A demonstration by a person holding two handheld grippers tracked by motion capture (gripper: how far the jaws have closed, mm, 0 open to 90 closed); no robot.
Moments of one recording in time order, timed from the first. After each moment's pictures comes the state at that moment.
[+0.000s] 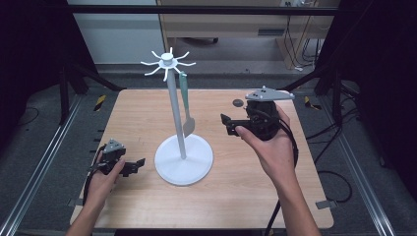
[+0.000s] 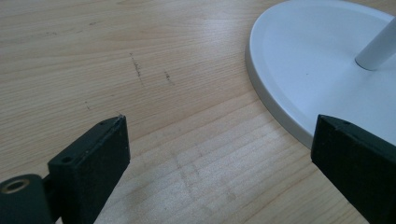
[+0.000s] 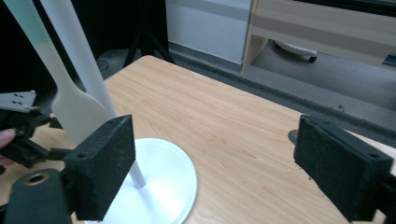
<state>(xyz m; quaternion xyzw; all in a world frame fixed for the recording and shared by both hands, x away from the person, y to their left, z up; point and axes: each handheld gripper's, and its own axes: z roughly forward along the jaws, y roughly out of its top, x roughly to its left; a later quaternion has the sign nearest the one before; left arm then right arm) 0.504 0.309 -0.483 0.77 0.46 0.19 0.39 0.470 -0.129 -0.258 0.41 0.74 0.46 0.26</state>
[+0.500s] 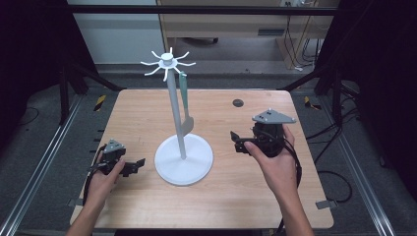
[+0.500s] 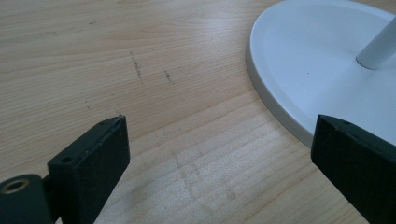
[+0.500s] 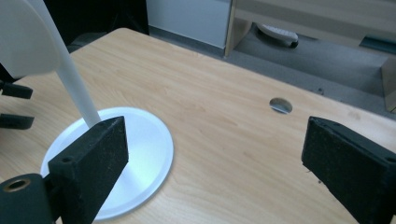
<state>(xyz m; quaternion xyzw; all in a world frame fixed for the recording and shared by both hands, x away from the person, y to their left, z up) 0.503 0.309 -0.483 0.77 0.46 0.19 0.39 0.462 -0.151 -0.319 0.43 0.74 0.43 0.28</state>
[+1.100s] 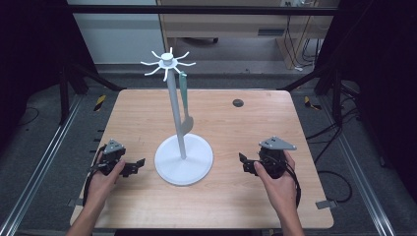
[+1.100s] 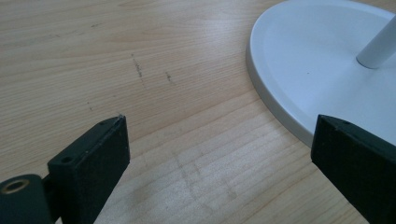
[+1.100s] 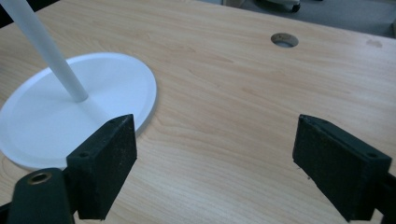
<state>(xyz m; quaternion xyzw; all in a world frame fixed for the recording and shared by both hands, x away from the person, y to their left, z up) 0.502 0.308 -0.482 0.77 0.46 0.20 0.39 0.456 -0.179 -0.411 0.47 0.74 0.42 0.25</state>
